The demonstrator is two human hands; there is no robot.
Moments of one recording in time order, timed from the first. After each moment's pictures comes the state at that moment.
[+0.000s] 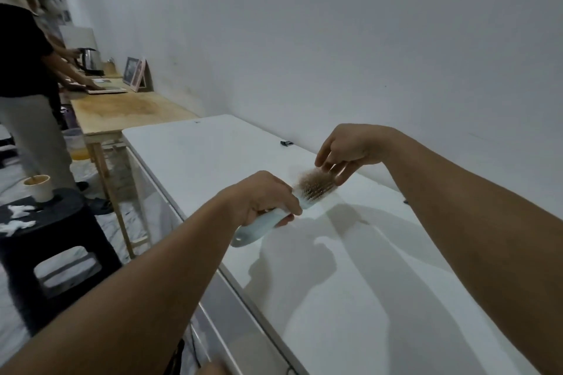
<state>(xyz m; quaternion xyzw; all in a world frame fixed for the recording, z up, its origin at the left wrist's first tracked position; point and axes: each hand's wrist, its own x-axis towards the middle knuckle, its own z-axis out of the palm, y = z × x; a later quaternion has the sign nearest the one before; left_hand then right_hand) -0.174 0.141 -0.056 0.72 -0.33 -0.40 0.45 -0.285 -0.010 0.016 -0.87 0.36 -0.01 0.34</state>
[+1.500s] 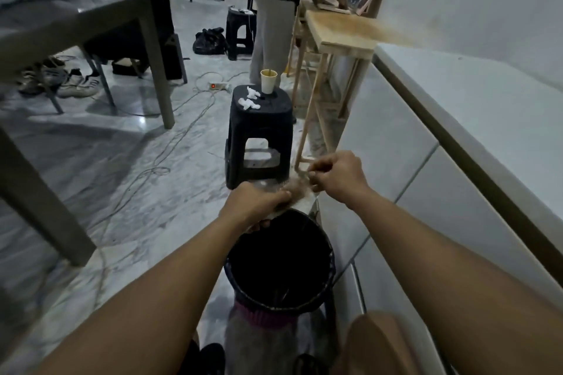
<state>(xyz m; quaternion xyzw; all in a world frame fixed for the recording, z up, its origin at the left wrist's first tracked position) 0.014 0.449 -0.275 0.84 0.05 -0.17 0.51 0.009 0.277 -0.233 -0.89 0.11 -0.06 0.43</state>
